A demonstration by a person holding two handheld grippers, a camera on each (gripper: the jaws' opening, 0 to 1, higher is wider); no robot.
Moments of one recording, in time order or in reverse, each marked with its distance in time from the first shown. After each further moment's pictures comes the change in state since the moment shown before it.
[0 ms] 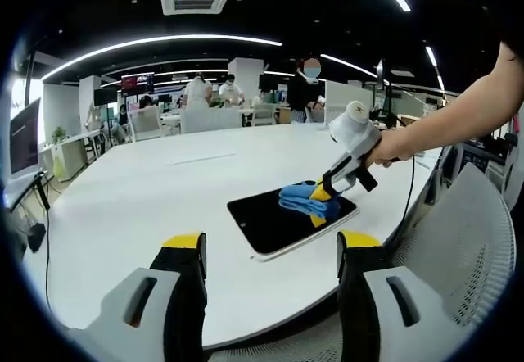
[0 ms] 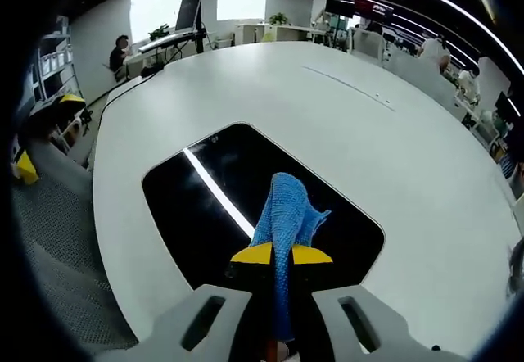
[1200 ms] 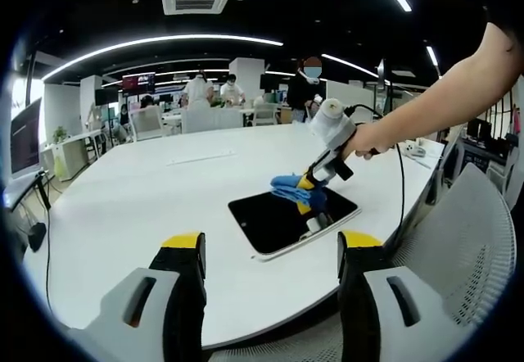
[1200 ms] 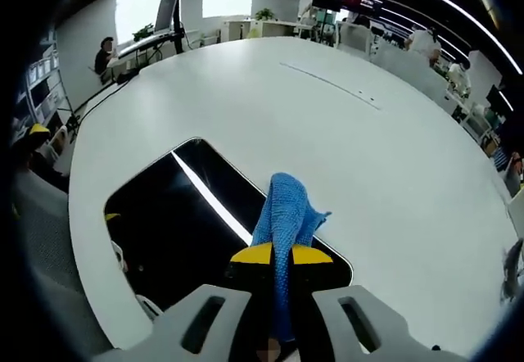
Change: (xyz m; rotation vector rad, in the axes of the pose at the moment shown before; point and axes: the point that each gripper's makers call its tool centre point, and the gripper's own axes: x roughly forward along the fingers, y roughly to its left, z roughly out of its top) left arm 0.001 0.001 -0.001 -0.001 0.001 0.005; right arm 0.026 -0.047 0.021 0.039 0.031 -0.056
